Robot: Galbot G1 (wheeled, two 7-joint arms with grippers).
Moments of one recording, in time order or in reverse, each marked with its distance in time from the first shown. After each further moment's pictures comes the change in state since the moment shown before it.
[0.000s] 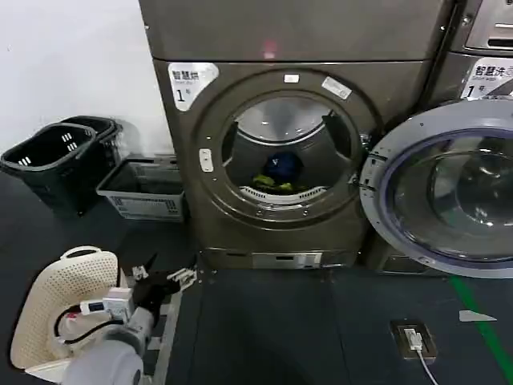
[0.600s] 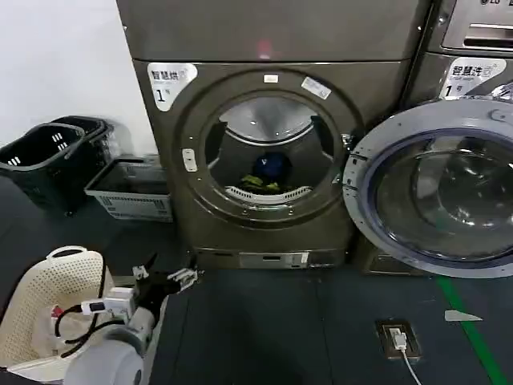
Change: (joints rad) left arm -0.001 0.004 0.007 -0.004 0.013 0.000 0.009; right arm 0.006 0.003 -0.005 -0.005 0.004 -0.001 0.004
